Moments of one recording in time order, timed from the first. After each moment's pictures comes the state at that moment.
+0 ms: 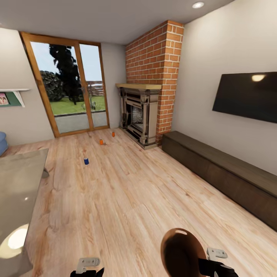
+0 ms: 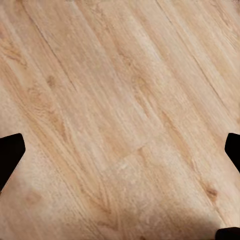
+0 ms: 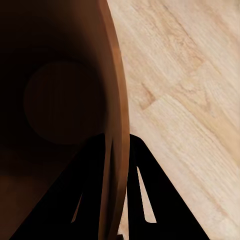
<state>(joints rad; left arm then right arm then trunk) -0.02 -0.03 0.08 -1.05 0.00 0.33 -0.21 -0.29 -0.08 -0.19 -0.63 0.02 0.31 0.04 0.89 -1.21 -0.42</state>
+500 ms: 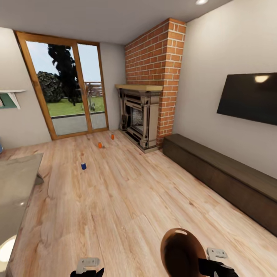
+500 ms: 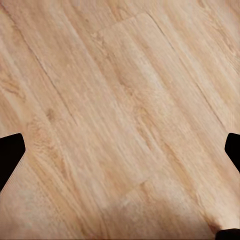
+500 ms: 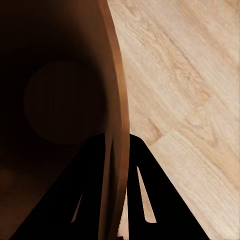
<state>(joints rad) -0.02 -0.03 0.08 -1.05 0.00 0.33 -0.21 -0.29 -0.08 -0.19 -0.63 0.02 0.31 0.04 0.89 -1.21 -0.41</state>
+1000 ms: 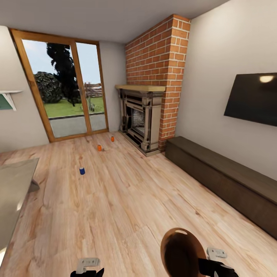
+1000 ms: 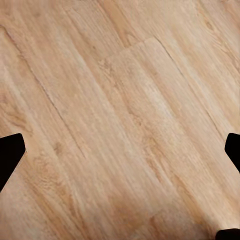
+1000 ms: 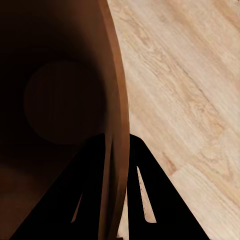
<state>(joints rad) -0.02 -0.03 0.08 -1.05 0.00 0.33 -0.21 -0.29 -0.08 -0.19 -0.63 0.02 0.31 0.04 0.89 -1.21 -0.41</state>
